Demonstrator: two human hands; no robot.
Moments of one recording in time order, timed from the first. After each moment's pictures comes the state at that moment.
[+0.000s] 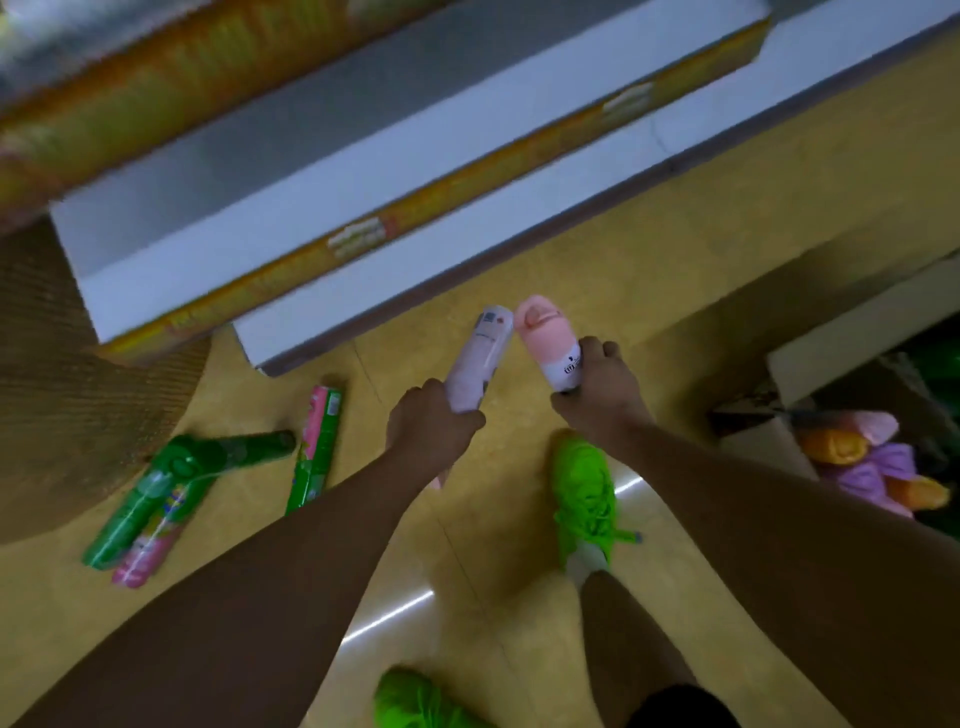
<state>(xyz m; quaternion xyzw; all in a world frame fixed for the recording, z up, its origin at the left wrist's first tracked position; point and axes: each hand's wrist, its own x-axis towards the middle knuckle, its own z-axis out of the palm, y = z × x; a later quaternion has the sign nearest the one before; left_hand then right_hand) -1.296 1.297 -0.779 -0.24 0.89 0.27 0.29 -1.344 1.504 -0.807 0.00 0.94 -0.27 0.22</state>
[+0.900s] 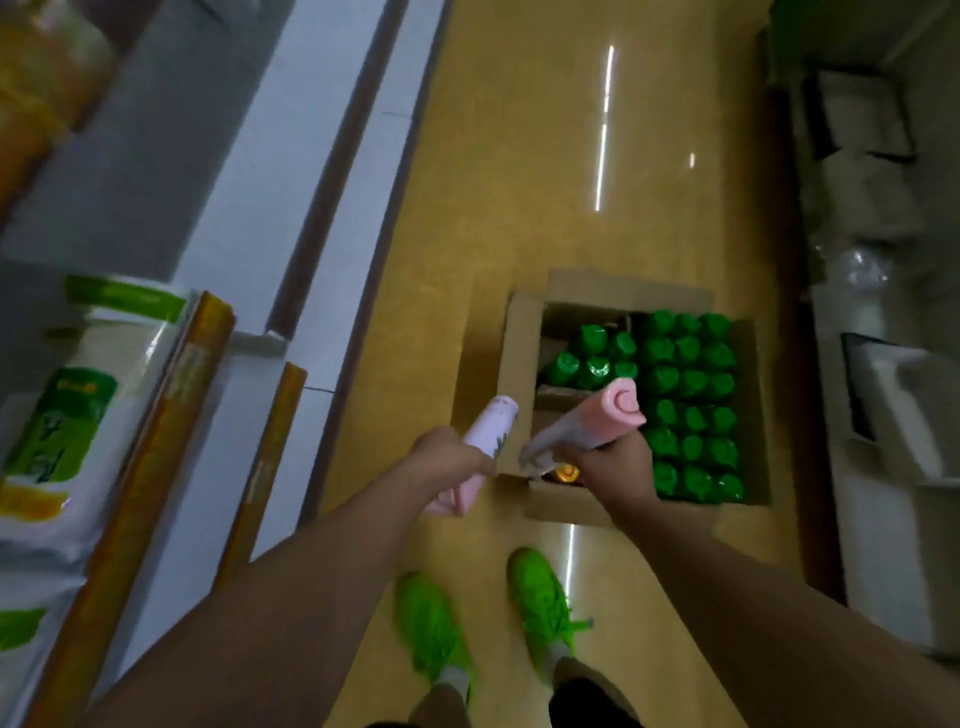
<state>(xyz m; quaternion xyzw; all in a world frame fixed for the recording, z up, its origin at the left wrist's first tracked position) -1.530 1.678 -0.552 0.10 0.80 0.17 0.56 -1.352 1.802 -0.580 0.57 0.64 -0.50 -0.09</state>
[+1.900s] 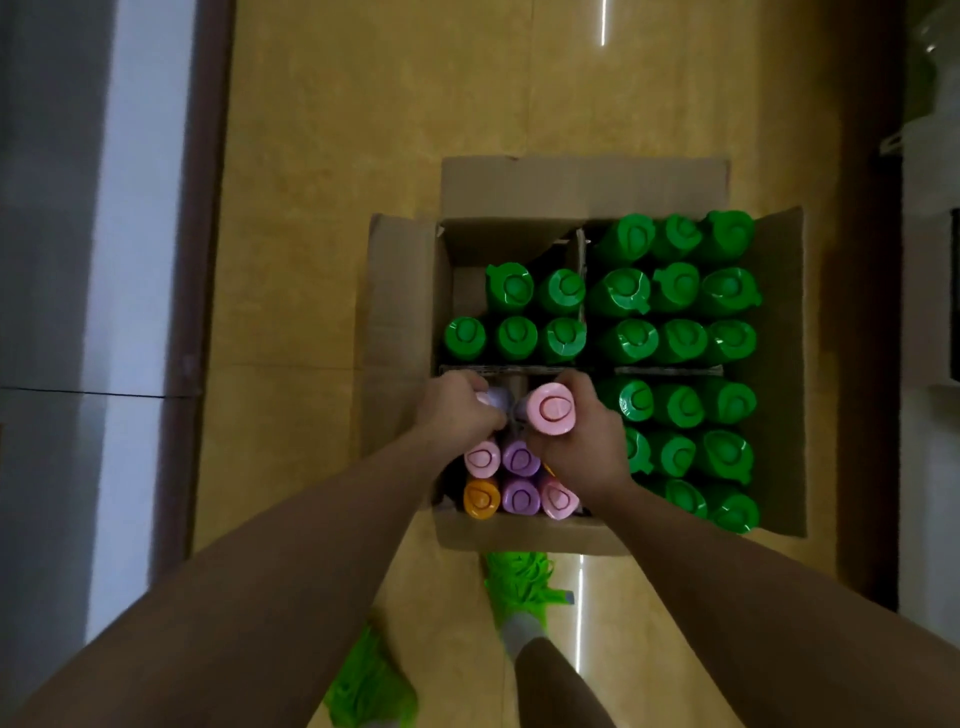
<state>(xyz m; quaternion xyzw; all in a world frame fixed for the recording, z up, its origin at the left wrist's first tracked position) -1.451 1.935 -0.830 0.20 0.83 0.14 0.50 -1.294 1.998 -0.820 0.53 0.71 -0.45 0.00</state>
